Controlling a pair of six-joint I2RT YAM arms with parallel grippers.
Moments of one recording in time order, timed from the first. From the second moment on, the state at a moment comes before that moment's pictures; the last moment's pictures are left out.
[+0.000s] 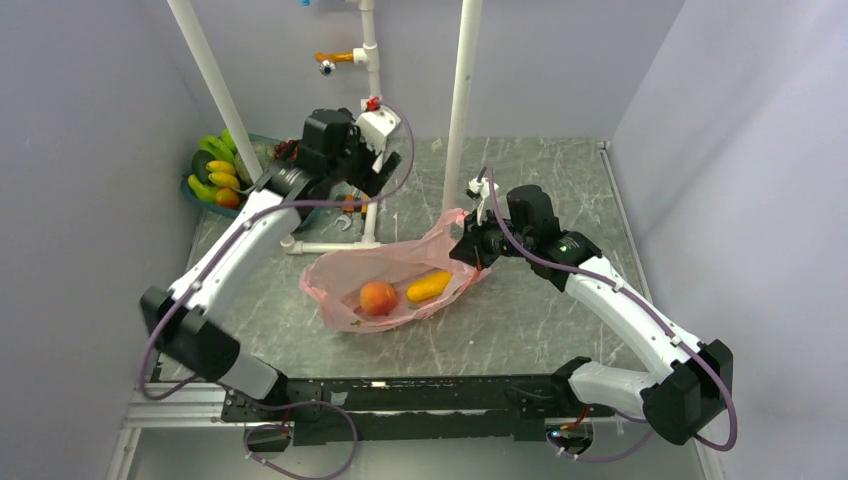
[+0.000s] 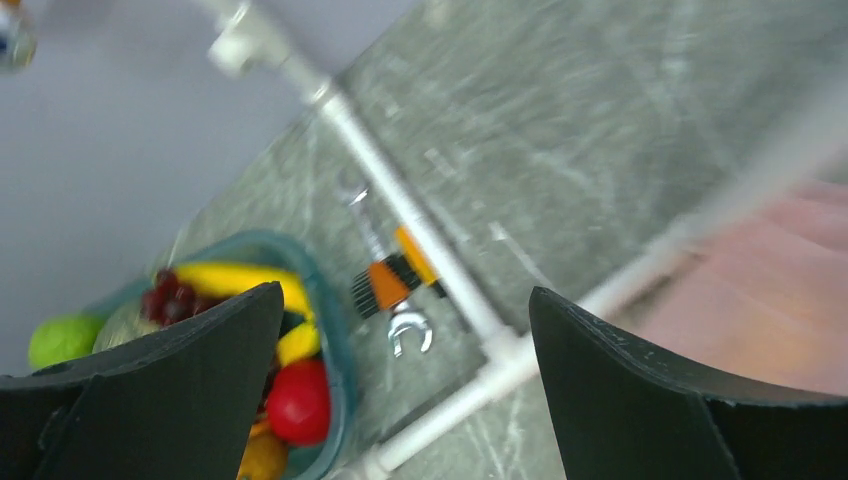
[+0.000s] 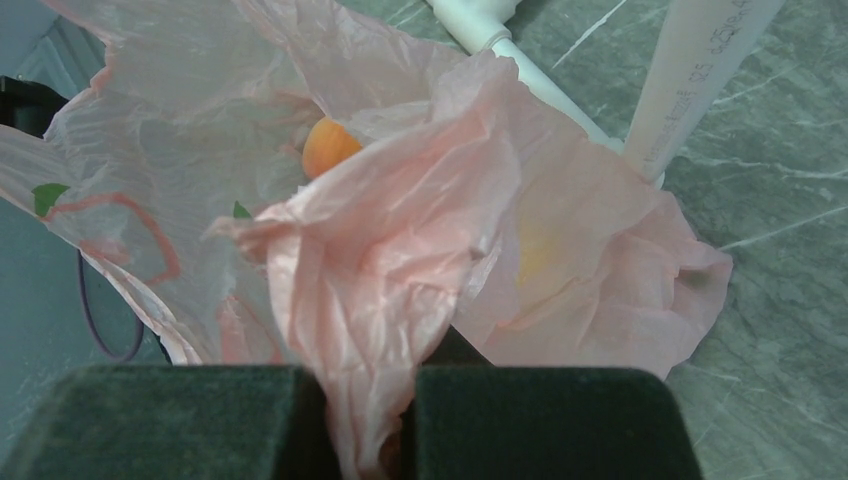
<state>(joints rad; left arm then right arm) -0.52 1.44 1.56 -0.53 0.04 0.36 0.54 1.14 0.99 -0.42 -0.47 0.09</state>
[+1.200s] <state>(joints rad) -0.18 2.19 1.84 -0.41 -0.63 0.29 0.54 1.14 0.99 -0.42 -0.47 0.10</state>
